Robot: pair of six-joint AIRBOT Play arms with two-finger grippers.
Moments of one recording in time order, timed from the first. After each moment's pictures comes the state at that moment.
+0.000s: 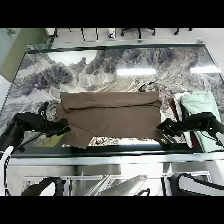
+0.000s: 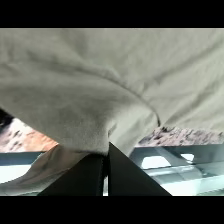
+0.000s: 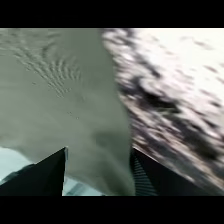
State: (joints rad) left arm 0.11 -1.08 0.75 -2.08 1.17 1.59; right arm -0.37 -1.38 0.65 2.35 -1.11 -1.99
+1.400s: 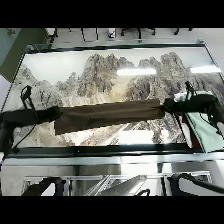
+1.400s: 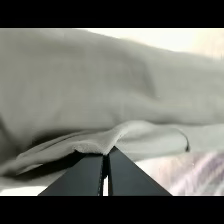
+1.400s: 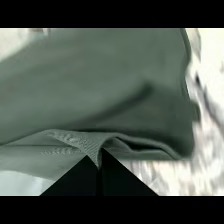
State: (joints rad) left arm 0.09 -1.00 0.86 -2.04 0.94 1.61; right arm -0.22 -1.35 0.93 2.33 -0.95 -1.86
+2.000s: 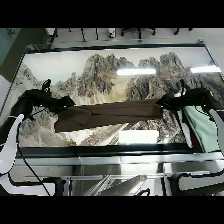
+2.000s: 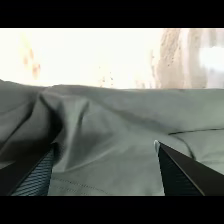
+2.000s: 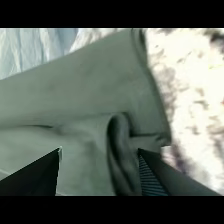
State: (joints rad) left arm 0.07 -1.54 1.21 -2.07 1.00 1.68; right arm -0.26 -1.59 1.12 2.30 -1.01 -1.89
